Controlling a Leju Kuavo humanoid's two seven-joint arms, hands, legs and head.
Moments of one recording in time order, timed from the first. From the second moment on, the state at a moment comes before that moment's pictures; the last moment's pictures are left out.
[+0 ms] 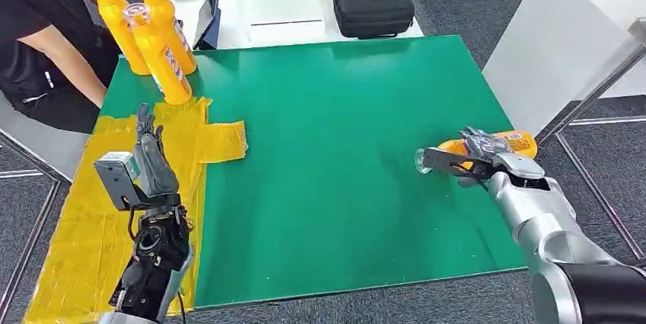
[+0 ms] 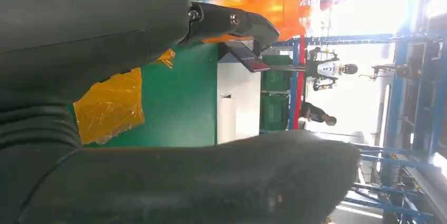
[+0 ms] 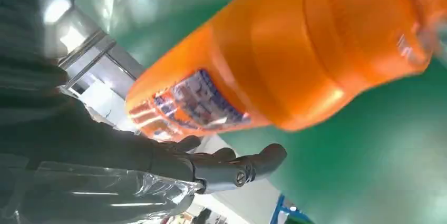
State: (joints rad) left arm -0.26 -0.09 -0.10 -1.26 0.12 0.34 -0.52; right arm -0.83 -0.21 0.16 -0.31 1.36 -0.08 -0.13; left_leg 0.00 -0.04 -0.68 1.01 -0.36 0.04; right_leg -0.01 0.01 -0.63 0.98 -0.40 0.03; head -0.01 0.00
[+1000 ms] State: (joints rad) left arm -0.23 -0.10 -0.11 -1.29 0.14 0.35 -0.51; right arm -0.81 -0.17 0.28 -0.29 1.50 -0.09 0.01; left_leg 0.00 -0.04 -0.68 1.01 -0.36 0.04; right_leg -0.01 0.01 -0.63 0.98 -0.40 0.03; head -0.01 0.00
